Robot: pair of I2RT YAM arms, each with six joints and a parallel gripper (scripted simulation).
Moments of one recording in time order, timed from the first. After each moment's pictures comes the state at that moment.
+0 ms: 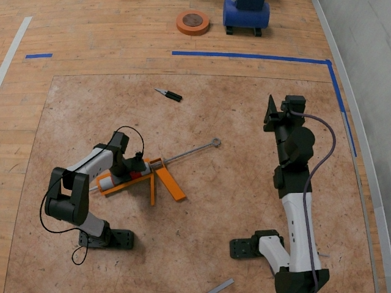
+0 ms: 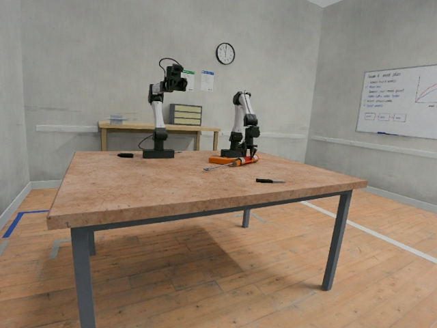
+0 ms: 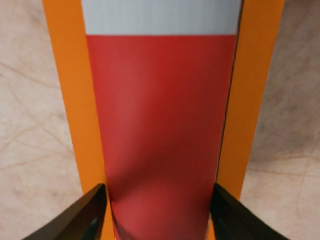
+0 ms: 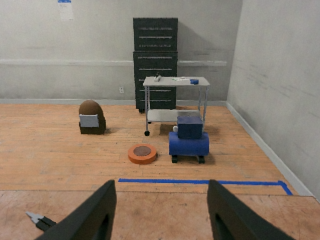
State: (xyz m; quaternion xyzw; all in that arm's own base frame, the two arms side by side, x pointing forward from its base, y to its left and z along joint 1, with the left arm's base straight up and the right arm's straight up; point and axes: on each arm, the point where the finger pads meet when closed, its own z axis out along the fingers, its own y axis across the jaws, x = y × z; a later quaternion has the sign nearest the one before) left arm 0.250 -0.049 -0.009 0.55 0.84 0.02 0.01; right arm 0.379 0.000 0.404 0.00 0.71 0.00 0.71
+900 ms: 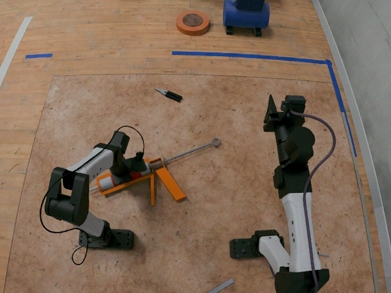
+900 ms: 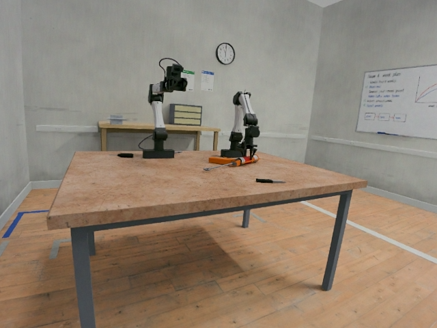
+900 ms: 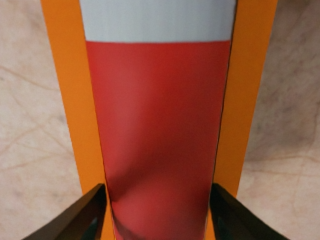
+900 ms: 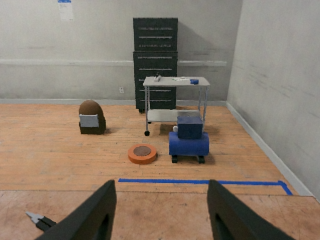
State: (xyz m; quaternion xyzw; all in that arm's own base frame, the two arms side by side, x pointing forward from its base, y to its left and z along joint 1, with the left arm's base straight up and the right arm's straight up) left arm 0.249 -0.051 -0.007 0.55 0.84 0.01 0.01; right arm 0.379 0.000 0.404 0.00 0.71 0.00 0.71
